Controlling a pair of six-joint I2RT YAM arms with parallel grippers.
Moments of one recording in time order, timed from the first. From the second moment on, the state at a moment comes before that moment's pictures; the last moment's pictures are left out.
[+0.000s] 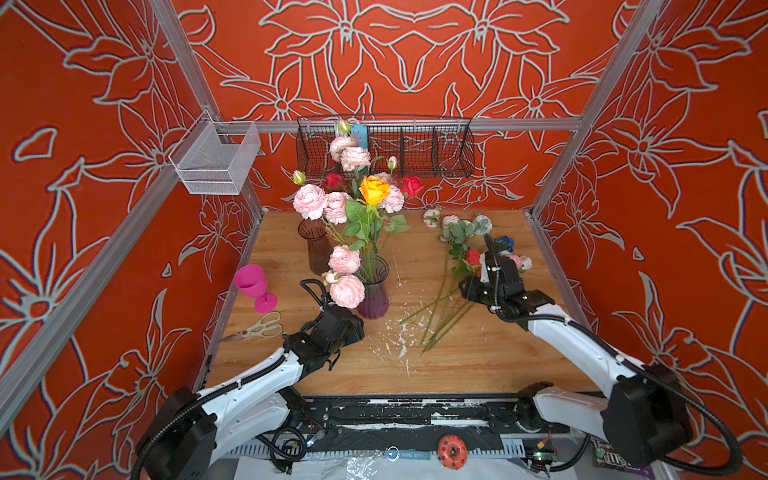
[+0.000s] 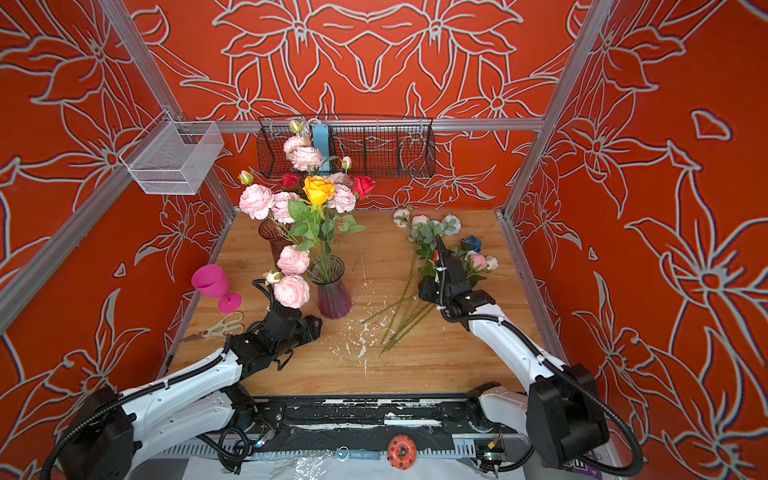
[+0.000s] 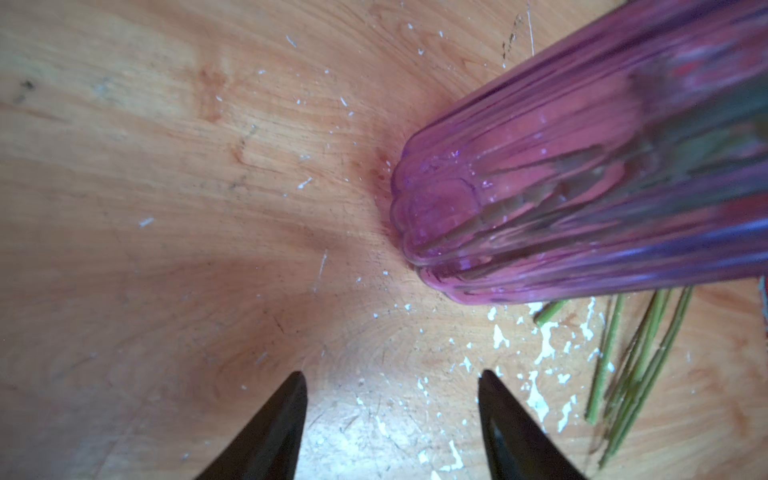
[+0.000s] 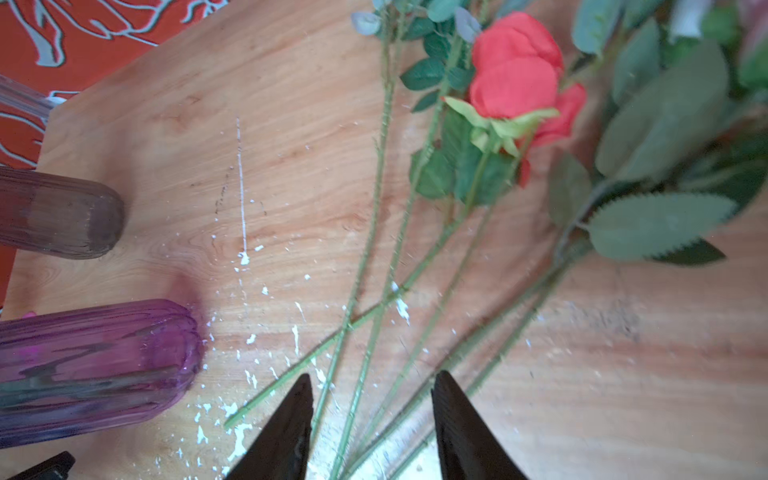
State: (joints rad) left arm -0.61 0.97 0.38 -0.23 -0.16 -0.87; right arm 0.33 1.15 0.72 -0.34 0.00 0.58
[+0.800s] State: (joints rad) left arm -0.67 1.05 0.33 -0.07 -0.24 -0.77; right arm 0.29 1.12 0.66 -0.31 -0.09 0.59
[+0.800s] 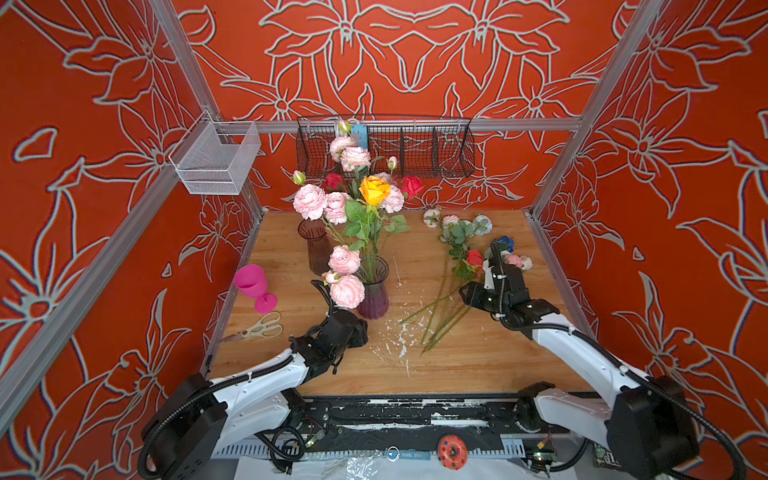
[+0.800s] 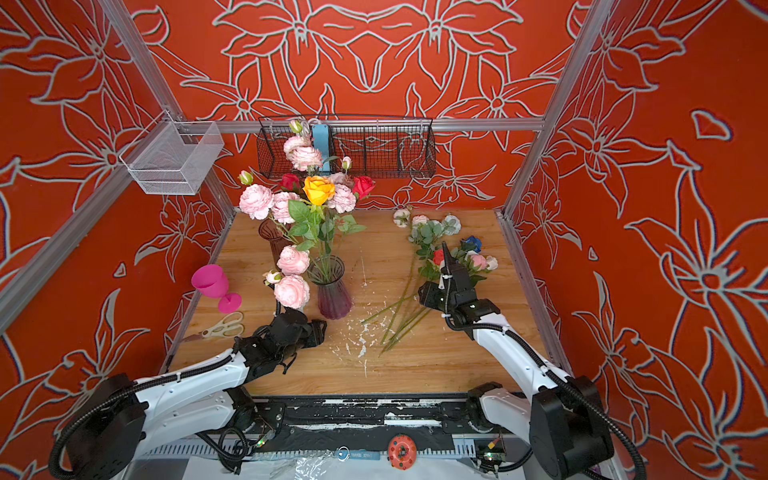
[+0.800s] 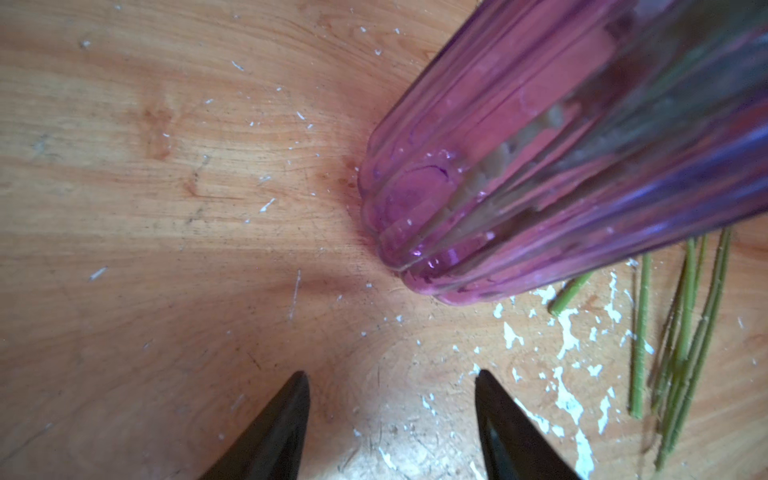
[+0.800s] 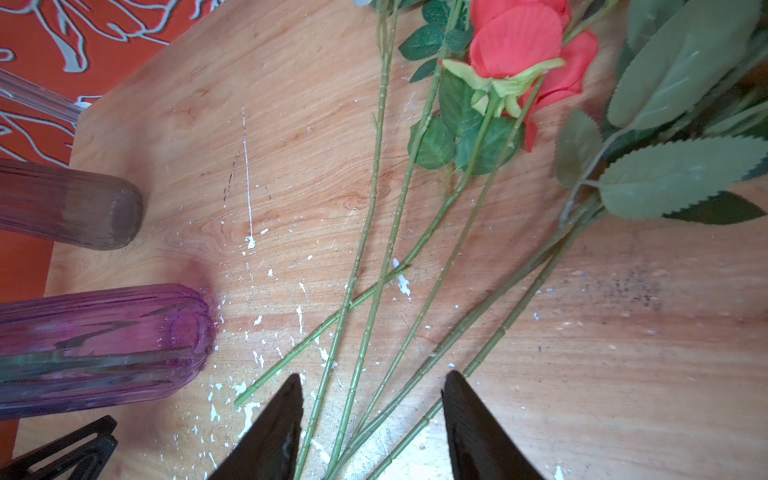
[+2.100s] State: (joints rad) left arm -0.67 1.20 0.42 -0.11 -0.18 -0.90; right arm 0.28 1.17 0.69 -0.35 -0.04 0.58
